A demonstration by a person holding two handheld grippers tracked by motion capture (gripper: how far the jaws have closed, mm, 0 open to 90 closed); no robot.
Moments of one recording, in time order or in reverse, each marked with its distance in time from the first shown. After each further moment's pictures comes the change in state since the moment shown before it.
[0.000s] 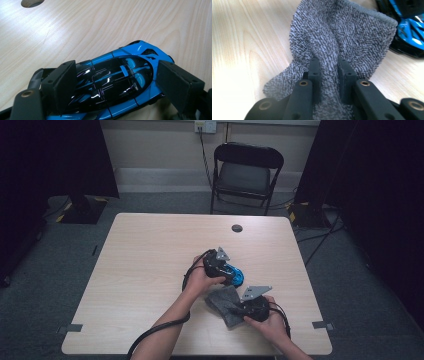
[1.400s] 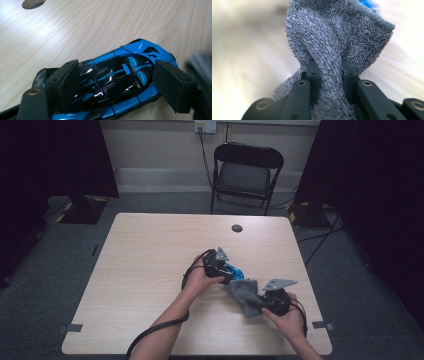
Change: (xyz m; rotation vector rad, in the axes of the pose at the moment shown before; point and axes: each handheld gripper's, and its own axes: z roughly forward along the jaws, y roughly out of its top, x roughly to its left) left arm 0.001 -0.001 -0.001 -0.003 0.000 0.016; right arm -0.031 -0.012 -0.050 -0.038 -0.137 0.200
